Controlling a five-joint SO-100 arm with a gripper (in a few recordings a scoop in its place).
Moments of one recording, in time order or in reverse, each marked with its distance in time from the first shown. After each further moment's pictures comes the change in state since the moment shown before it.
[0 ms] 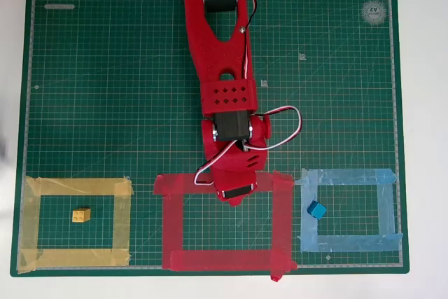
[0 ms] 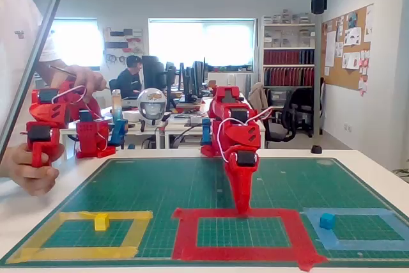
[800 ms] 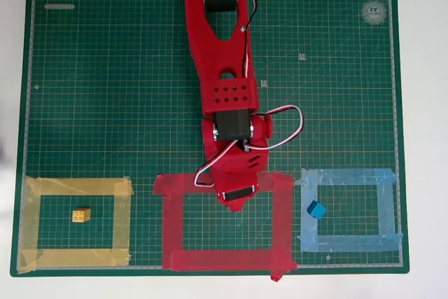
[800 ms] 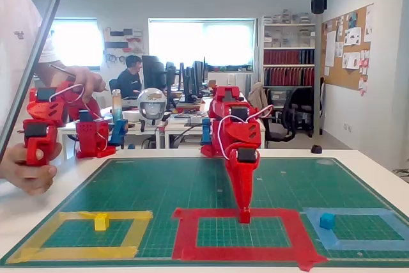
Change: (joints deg) arm -0.1 0.0 -1.7 0.0 0.4
